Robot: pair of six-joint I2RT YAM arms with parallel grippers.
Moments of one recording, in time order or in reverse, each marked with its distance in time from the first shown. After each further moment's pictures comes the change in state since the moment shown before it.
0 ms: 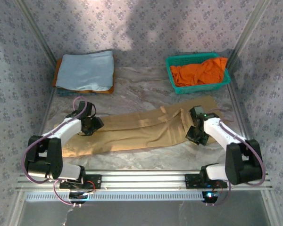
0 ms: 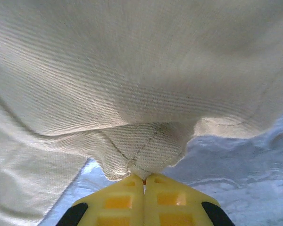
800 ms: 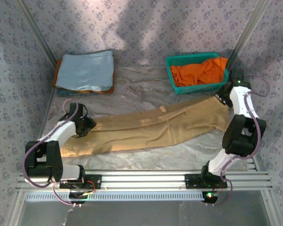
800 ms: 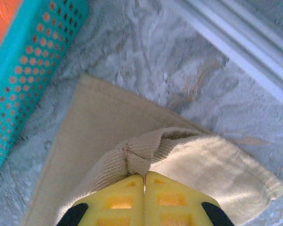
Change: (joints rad) left arm 0.156 -0.055 -0.051 0.040 -0.008 -0.002; right arm -0.472 0.396 0.684 0.095 0.008 -0.183
